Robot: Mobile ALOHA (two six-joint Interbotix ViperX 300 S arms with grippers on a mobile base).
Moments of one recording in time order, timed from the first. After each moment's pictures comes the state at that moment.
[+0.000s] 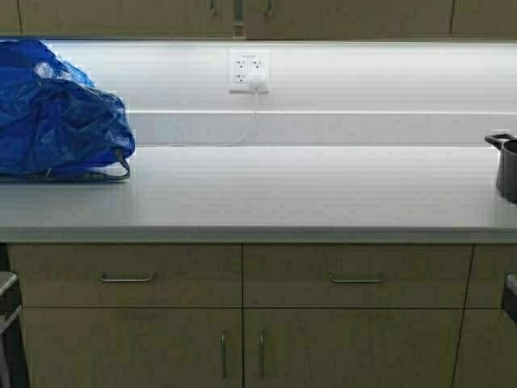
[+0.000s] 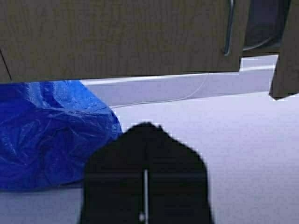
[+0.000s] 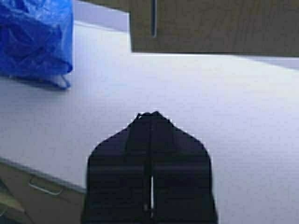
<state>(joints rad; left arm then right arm) -0.11 -0.46 0.58 -0.05 -0.03 0.09 0.44 -0.29 0.37 -0.24 0.21 0.24</state>
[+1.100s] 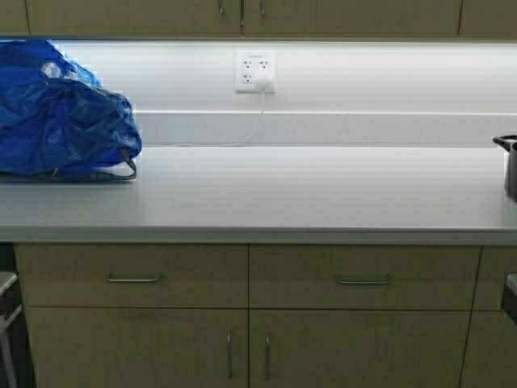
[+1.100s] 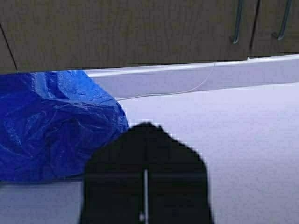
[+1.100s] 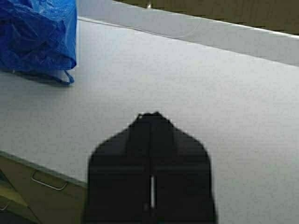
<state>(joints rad) -0.11 -0.44 0.59 -0.05 -0.03 0.09 0.44 -0.29 0.38 -0.24 0.21 0.24</state>
